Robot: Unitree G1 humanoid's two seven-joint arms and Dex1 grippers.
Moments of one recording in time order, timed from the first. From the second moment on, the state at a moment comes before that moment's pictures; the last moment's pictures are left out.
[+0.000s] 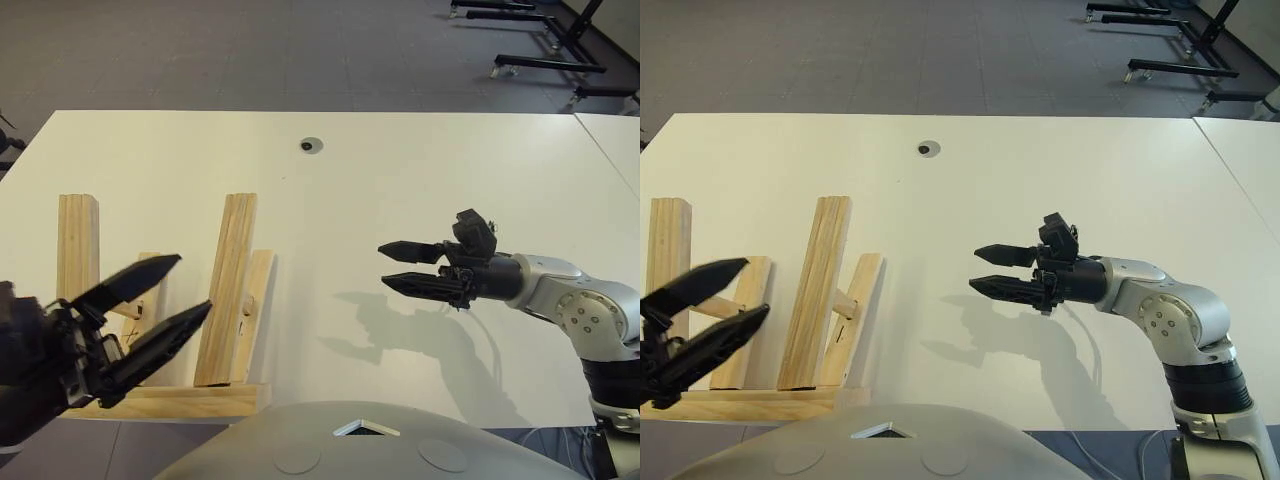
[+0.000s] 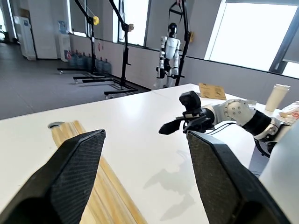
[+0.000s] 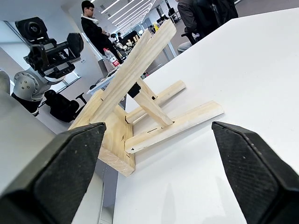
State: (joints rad) left arm 0.97 0.72 0.97 -1.04 -1.44 0.37 -0.69; right arm 0.00 -0.75 -0.04 -0.32 1.04 0.82 1.04
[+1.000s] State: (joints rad) left arm 0.30 0.51 0.44 0.12 -0.32 0.02 -0.50; right arm -0.06 -0.32 0.00 -0.15 0.67 0.34 0.83
